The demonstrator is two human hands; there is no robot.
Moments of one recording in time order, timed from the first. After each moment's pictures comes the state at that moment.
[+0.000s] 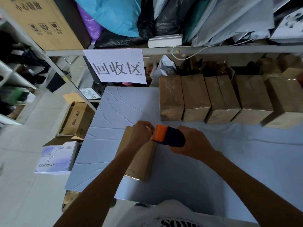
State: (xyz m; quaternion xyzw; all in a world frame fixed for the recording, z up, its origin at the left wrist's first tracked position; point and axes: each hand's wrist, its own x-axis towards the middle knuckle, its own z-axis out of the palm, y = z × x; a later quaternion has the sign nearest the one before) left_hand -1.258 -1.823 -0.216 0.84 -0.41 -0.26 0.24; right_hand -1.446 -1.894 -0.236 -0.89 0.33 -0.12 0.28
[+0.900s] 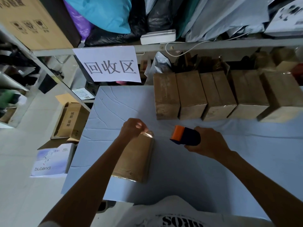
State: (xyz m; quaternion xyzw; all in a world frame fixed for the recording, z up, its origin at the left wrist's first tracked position) left_hand -1.214 -1.834 -0.248 0.81 -0.41 -0.34 0.26; right_hand -1.496 -1.923 -0.256 -0.87 0.44 -0.04 0.23
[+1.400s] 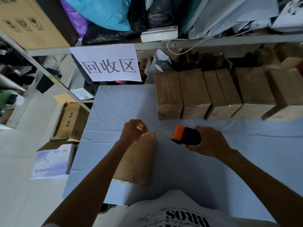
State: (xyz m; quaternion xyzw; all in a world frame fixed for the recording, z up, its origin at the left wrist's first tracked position) left_hand -1.205 -1.838 -0.263 0.80 -0.44 -0.31 0.26; right_hand -1.480 -1.933 -0.267 -0.87 0.44 0.00 0.21
